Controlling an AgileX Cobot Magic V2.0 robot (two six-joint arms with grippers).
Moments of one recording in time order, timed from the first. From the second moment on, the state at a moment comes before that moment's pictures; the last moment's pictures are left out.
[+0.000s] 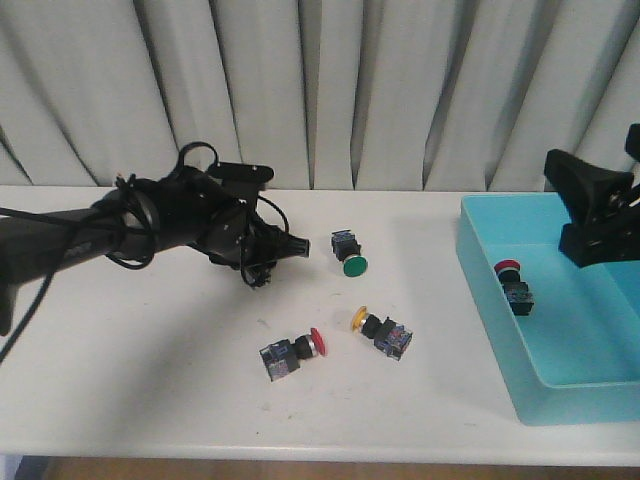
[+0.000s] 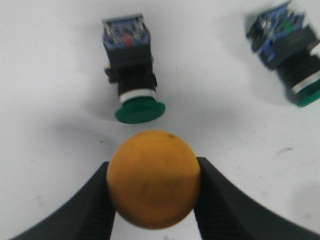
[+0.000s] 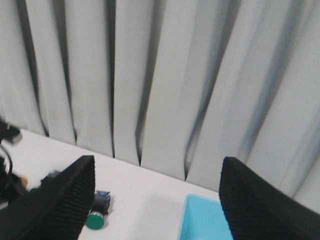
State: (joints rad) left arm -0.48 2.13 -1.57 0.28 0.52 -0.60; right arm 0.12 0.89 -0.68 1.47 0.14 -1.65
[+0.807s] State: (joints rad) left arm -0.48 1.70 -1.57 -0.51 0.83 -0.20; right arm 0.50 1.21 -0.71 1.41 0.21 -1.80
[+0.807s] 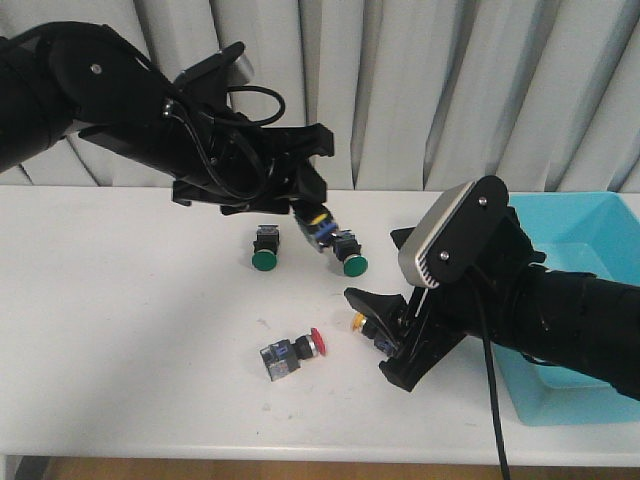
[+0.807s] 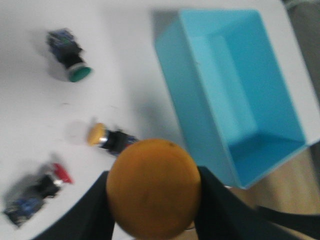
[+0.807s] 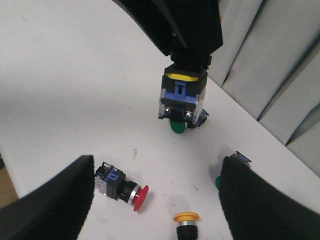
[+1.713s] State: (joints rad) left arm -0.60 1.70 -1.57 -0.71 0.86 -0.12; right arm 0.50 1.21 -0.71 1.44 0.09 -1.81
